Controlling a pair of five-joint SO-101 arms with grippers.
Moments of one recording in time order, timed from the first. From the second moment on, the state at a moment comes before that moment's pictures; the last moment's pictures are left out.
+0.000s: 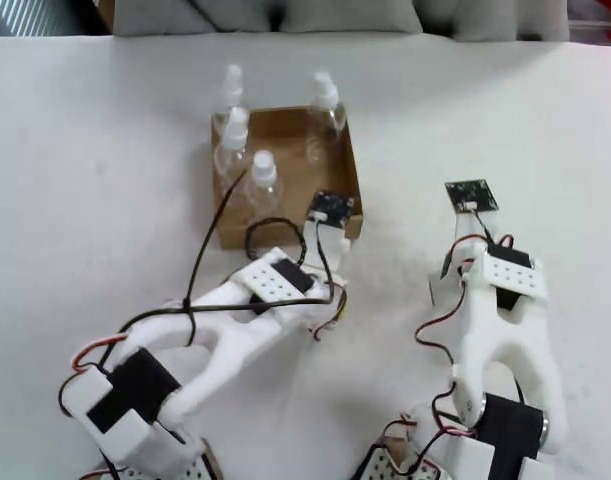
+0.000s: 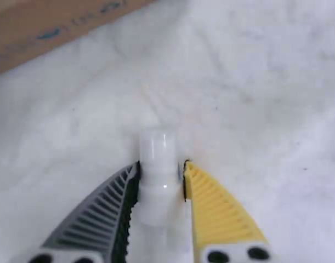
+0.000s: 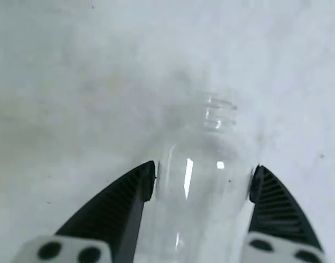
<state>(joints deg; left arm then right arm) 37.3 3.0 39.2 40.8 27.1 14.3 -13.7 47.8 52.6 26.1</state>
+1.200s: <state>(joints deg) 37.3 3.0 39.2 40.8 27.1 17.0 -8.5 45.2 48.9 24.4</state>
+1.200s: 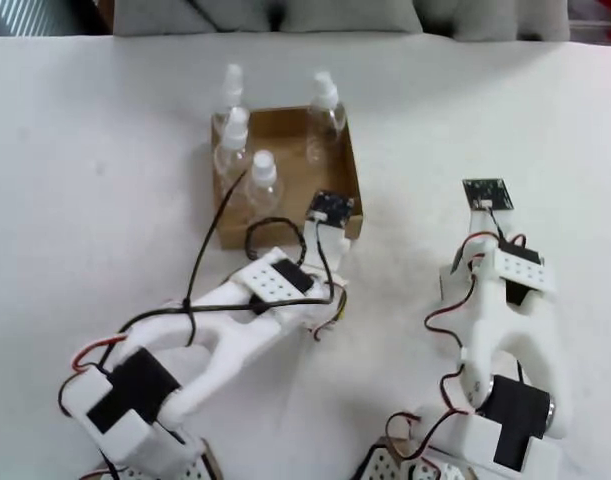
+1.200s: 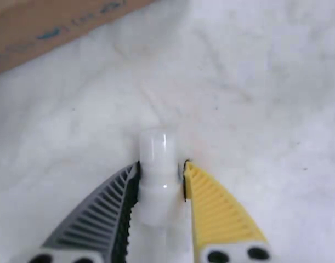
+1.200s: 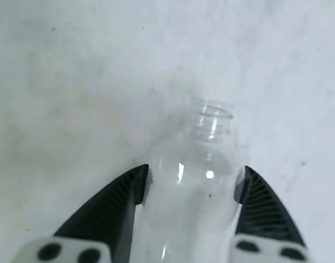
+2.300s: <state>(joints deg) 35.5 3.0 39.2 40.8 27.1 6.5 -38.3 42.1 63.3 7.9</state>
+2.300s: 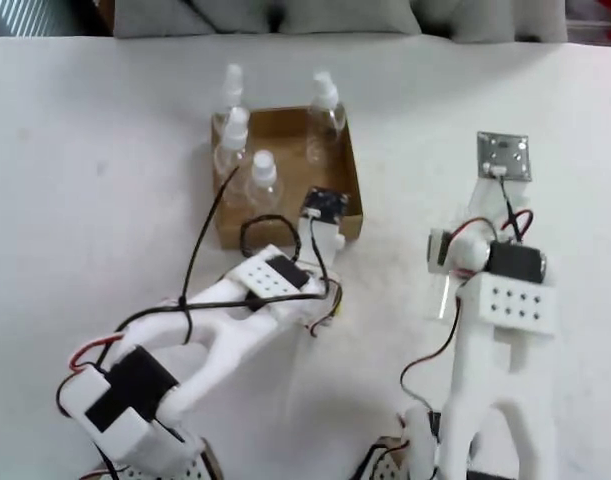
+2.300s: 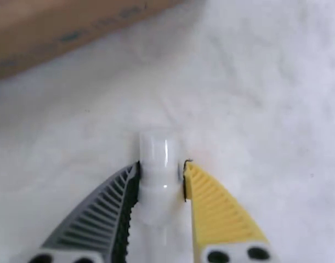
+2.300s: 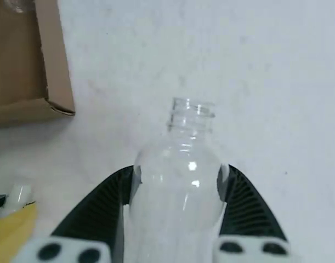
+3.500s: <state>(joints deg) 29.4 -10.1 50.1 37.9 24.0 4.0 -62.4 84.8 -15.2 7.1</state>
